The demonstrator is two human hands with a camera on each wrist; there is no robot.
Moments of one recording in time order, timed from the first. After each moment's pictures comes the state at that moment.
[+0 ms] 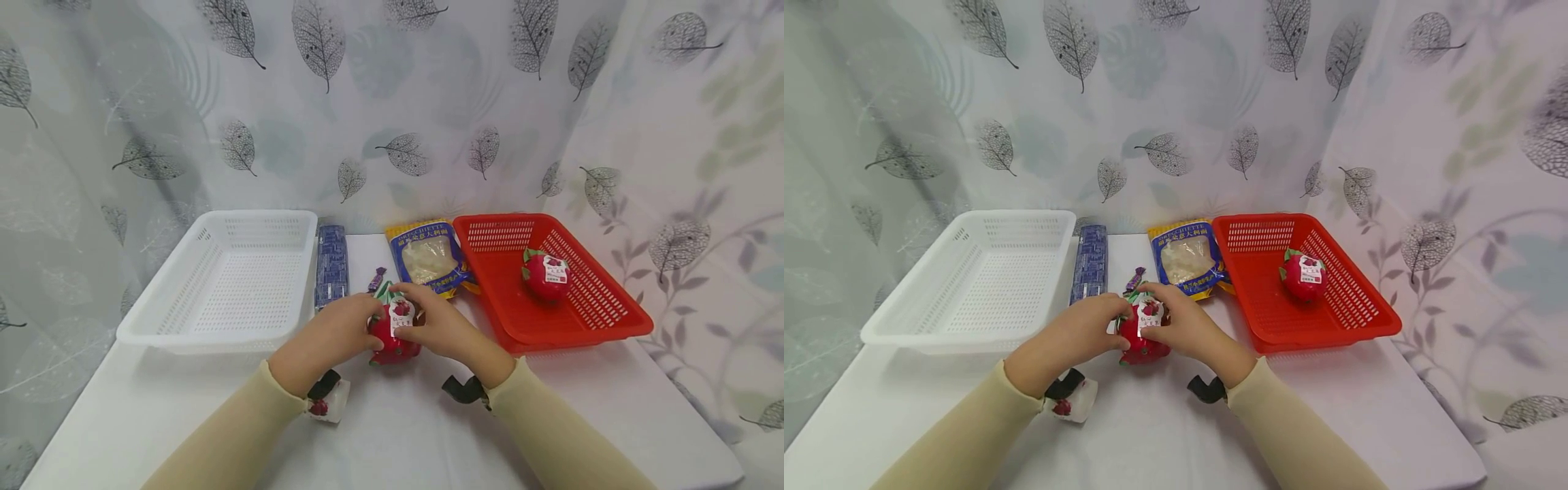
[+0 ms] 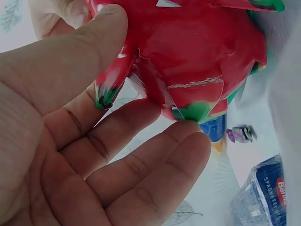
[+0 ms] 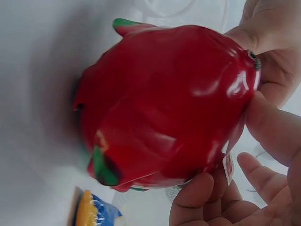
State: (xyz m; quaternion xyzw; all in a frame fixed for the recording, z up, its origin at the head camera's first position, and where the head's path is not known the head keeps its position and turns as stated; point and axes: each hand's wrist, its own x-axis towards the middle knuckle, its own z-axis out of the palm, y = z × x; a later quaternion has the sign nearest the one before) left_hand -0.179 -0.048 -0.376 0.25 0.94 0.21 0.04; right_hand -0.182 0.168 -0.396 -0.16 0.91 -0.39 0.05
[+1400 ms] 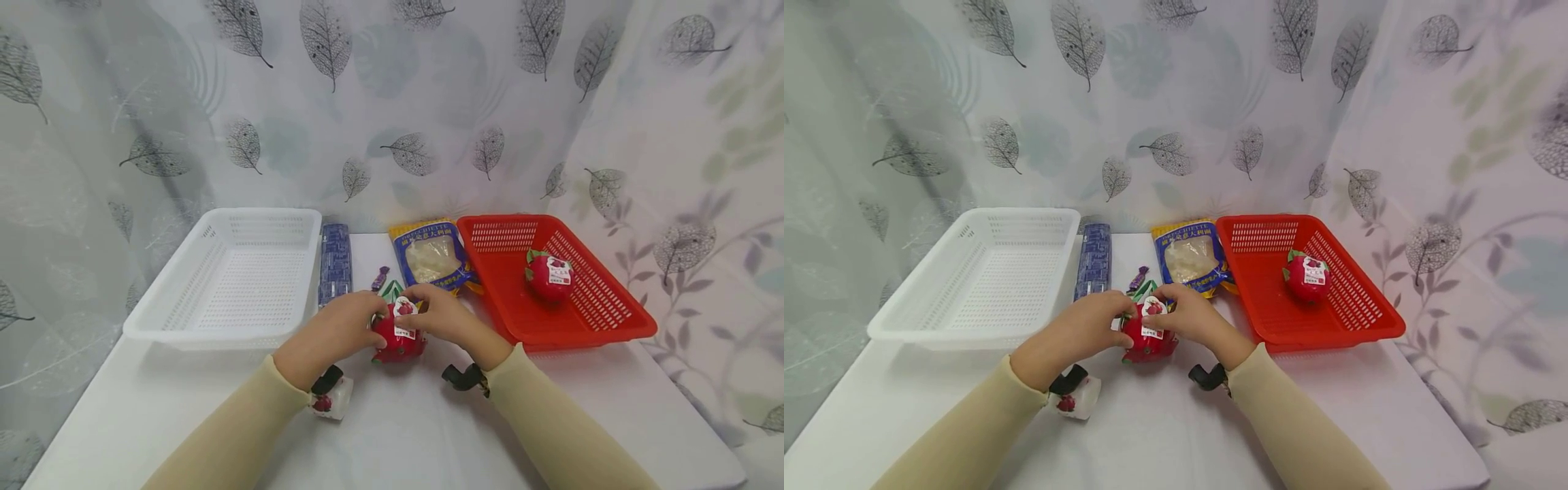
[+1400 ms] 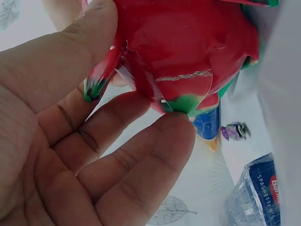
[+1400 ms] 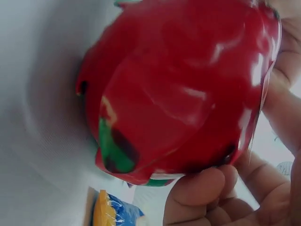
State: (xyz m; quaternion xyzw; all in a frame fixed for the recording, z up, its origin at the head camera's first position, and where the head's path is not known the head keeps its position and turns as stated) left_hand -0.183 -0.051 -0.375 0.26 0.94 0.21 0.04; right_hand -0.209 0.172 -0.403 -0.11 0.92 -0.38 0.09
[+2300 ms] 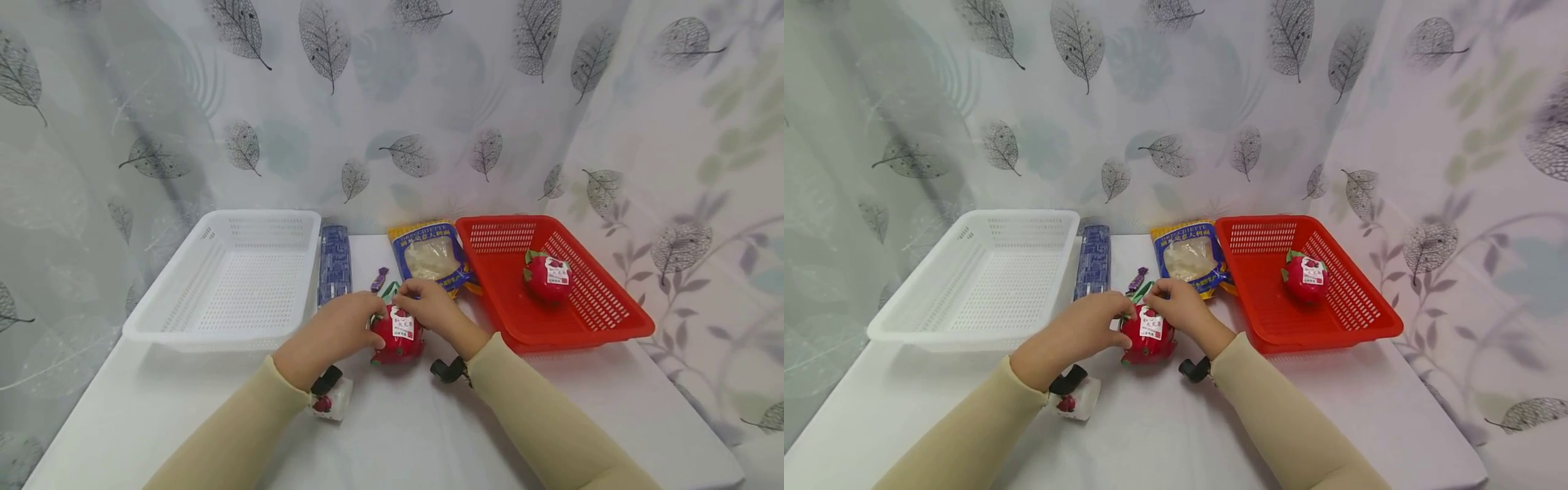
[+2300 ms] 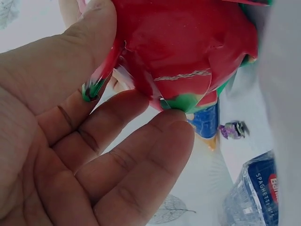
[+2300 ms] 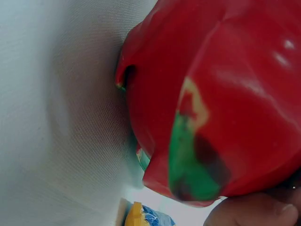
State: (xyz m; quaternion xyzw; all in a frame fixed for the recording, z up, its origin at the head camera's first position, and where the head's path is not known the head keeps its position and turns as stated) left_hand -0.183 -0.051 -0.378 0.26 0.94 0.20 0.03; right_hand -0.234 0.157 -0.420 -0.05 0.90 -0.44 0.07
